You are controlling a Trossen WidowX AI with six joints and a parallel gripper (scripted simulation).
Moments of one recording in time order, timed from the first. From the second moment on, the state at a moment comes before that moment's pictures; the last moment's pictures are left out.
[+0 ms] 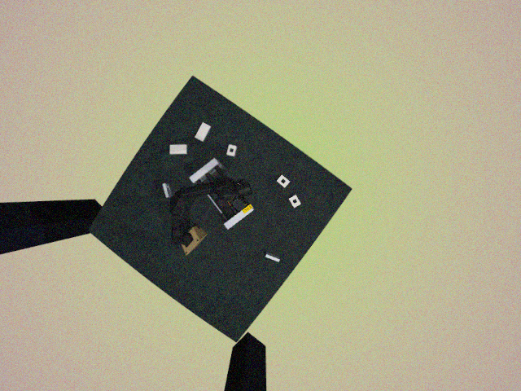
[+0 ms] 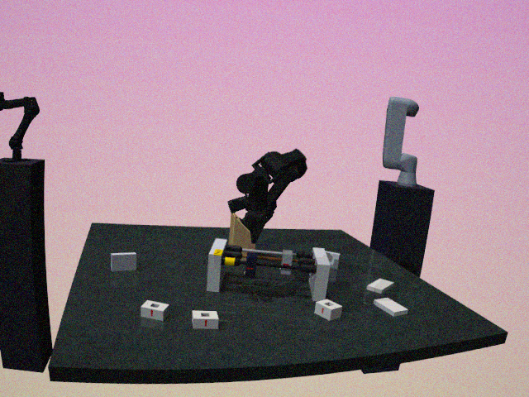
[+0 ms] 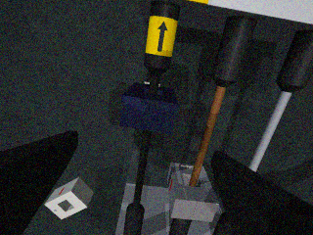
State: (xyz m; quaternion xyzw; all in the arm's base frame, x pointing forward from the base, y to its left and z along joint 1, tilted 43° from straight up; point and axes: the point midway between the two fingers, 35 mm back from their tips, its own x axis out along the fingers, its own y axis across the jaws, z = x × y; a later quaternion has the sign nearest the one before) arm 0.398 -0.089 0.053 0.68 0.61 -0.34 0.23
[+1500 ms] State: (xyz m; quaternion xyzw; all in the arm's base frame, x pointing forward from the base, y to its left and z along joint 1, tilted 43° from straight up) arm 0.391 -0.110 0.035 0.70 0.59 -0.20 0.35
